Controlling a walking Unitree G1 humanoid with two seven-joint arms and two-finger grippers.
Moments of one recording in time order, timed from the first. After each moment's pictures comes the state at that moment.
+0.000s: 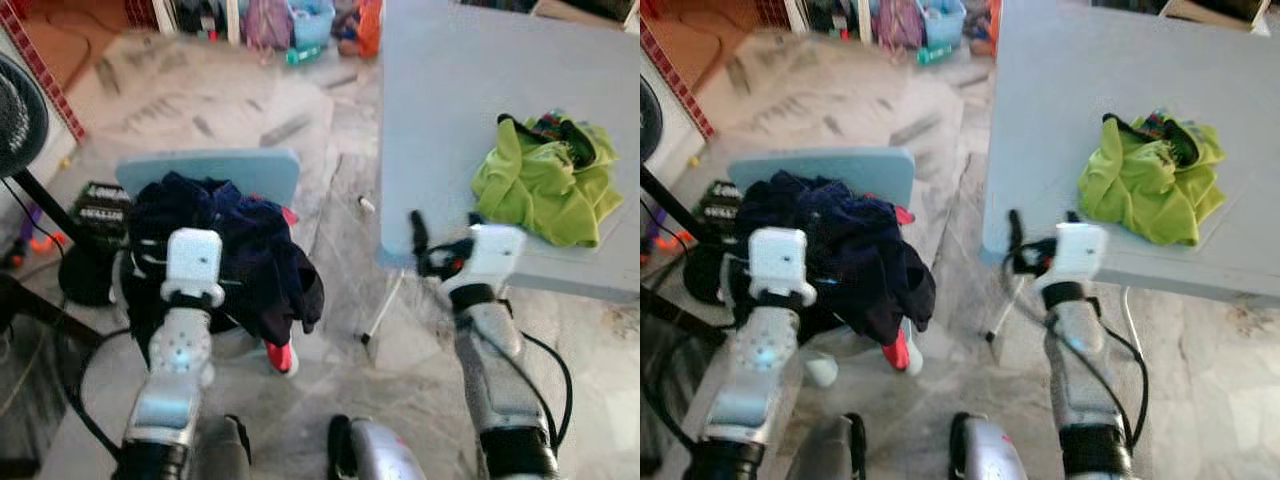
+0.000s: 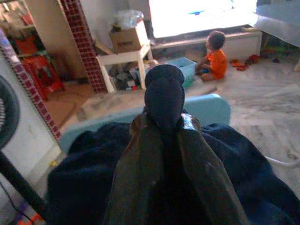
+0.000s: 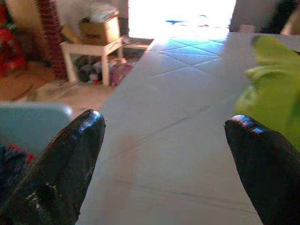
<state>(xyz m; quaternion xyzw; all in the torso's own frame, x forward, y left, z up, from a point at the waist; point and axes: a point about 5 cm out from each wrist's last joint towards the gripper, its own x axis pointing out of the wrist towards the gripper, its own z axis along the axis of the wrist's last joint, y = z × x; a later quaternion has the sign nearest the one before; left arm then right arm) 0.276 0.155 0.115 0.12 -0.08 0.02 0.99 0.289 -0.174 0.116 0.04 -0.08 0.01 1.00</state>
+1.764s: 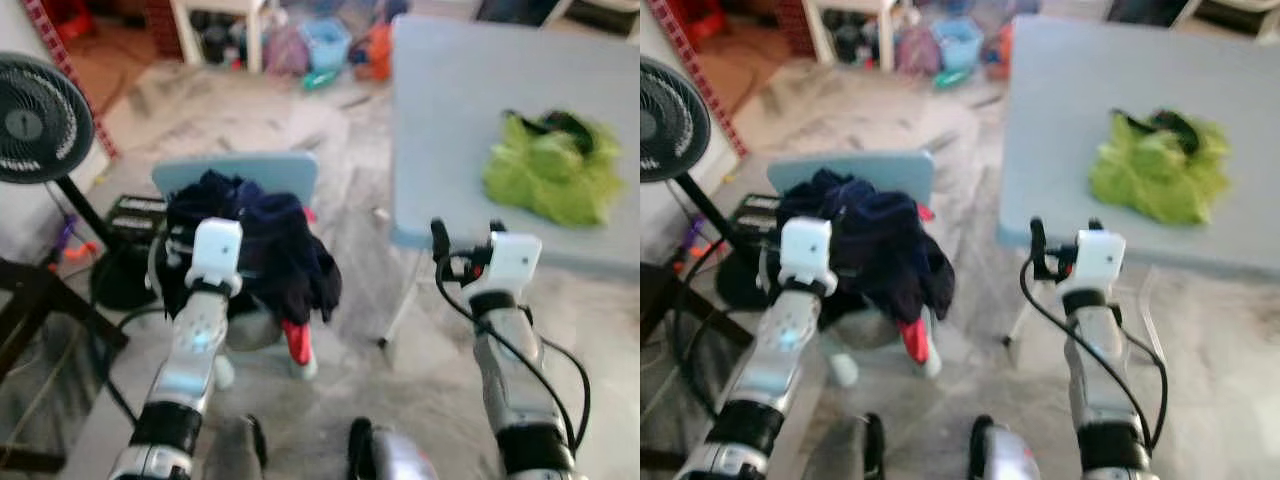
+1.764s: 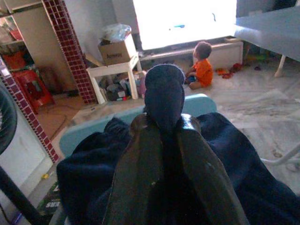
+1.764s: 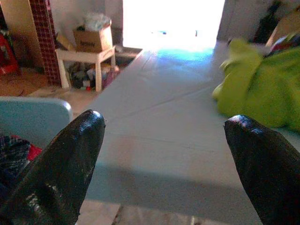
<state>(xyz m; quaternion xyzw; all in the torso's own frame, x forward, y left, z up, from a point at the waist) 0.301 0.142 0.099 0.11 -0.07 -0.03 0.99 0.288 -0.196 0.103 -0.01 -0.07 0.00 1.00</state>
